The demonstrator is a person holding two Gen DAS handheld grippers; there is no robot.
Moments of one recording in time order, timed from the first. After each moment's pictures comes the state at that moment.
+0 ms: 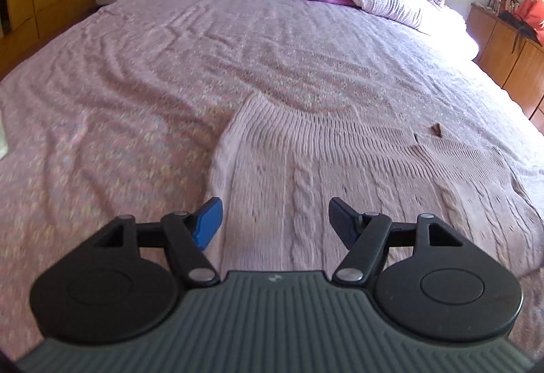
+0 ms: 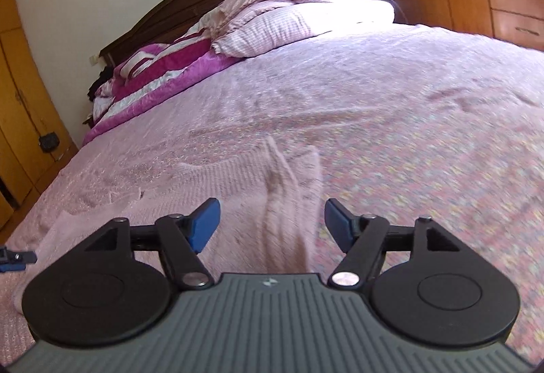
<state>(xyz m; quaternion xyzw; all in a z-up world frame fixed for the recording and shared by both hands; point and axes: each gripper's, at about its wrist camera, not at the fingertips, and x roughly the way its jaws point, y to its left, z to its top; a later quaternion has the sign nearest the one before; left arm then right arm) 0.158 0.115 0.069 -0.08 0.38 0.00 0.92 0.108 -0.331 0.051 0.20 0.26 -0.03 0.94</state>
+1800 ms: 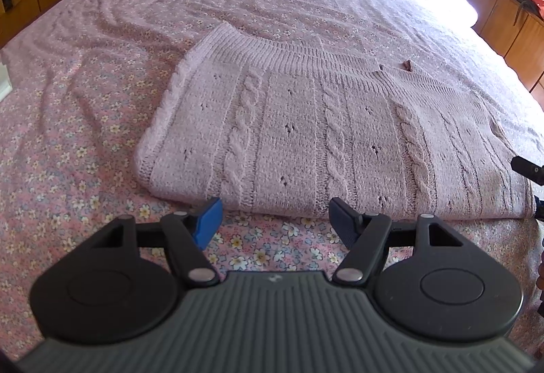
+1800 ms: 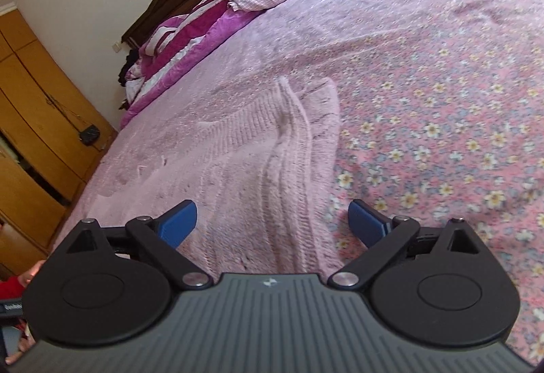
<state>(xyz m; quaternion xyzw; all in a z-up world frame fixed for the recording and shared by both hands) 0.108 0.061 0.056 -0.08 0.44 0.00 0.90 0.145 -0.350 0.013 0.29 0.32 0.07 0.90</state>
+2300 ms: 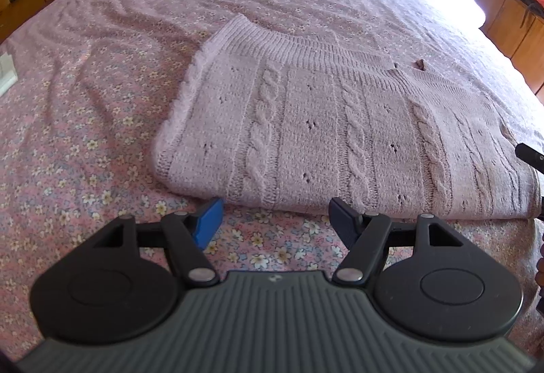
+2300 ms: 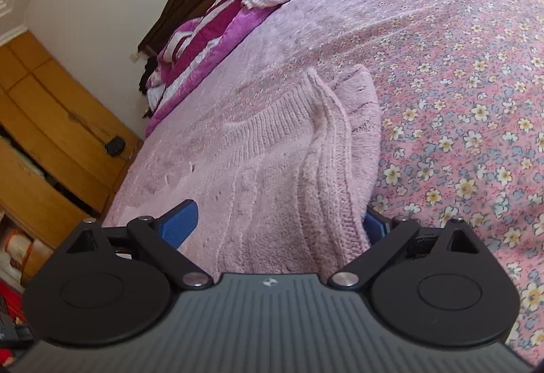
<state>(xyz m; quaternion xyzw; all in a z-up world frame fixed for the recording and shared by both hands) 0.110 0.075 0.053 -0.09 0.45 0.01 0.89 0.162 -0.338 0.007 0.34 0.31 0.09 0.88</state>
